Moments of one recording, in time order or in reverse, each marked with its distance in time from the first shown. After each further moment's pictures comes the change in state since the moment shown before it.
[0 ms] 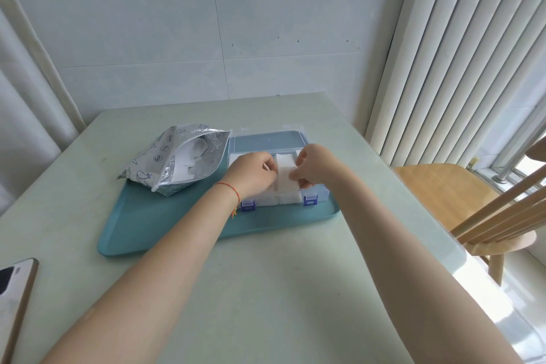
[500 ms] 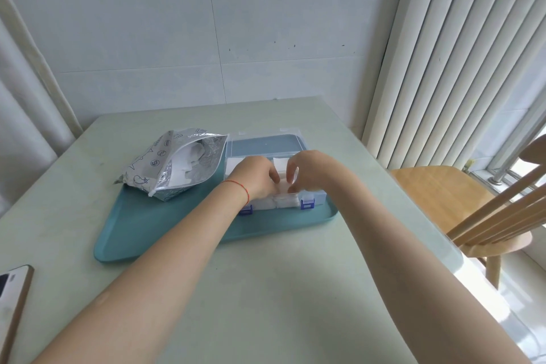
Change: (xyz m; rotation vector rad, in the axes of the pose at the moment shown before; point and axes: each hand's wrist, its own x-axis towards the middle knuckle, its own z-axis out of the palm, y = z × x) left_hand 0.014 0.004 0.006 0.298 -0.085 0.068; right_hand -0.005 -0.003 -0.006 -0.533 -0.041 -0.190
